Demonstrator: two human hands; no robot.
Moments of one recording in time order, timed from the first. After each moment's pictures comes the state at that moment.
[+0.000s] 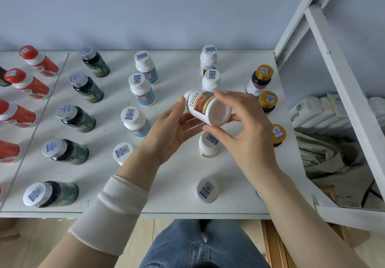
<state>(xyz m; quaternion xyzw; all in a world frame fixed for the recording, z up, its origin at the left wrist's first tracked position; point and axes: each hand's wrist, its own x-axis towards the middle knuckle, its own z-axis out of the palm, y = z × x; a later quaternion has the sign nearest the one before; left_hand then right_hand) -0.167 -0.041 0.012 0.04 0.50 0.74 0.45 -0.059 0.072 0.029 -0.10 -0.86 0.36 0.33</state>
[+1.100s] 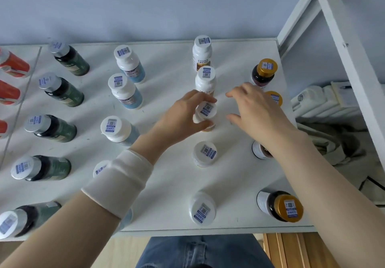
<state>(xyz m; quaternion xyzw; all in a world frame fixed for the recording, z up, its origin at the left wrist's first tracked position) -0.217 0.013 -0.042 0.47 0.78 0.37 0.19 -0.110 0.151 0.015 -0.17 -0.98 0.10 -0.07</state>
